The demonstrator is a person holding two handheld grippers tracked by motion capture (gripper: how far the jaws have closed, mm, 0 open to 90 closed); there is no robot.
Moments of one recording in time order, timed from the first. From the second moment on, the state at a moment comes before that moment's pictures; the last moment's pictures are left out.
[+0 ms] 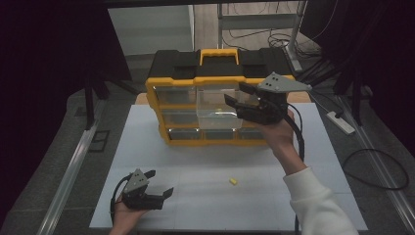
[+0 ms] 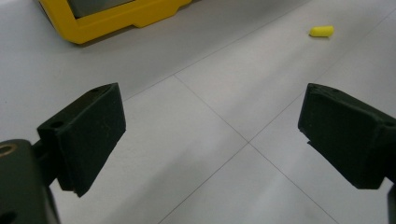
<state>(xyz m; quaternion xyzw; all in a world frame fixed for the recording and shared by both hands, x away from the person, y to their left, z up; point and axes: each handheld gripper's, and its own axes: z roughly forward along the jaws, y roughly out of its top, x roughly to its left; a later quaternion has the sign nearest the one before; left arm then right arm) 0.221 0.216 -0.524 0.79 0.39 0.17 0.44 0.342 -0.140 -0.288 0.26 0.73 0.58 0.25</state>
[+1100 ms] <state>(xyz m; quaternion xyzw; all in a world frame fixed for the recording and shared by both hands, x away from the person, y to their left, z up) 0.220 0.214 -0.524 0.79 0.39 0.17 0.44 0.275 -0.217 -0.351 0.27 0.74 0.56 0.24</state>
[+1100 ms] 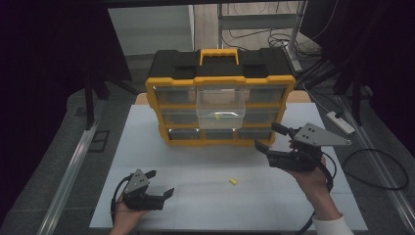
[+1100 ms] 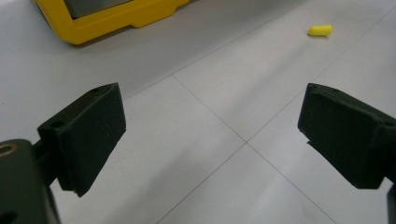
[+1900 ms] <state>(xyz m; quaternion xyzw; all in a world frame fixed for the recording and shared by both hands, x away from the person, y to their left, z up) 0.220 0.214 -0.524 0.79 0.39 0.17 0.44 0.283 -0.209 -0.418 0.29 0.80 0.49 0.18</state>
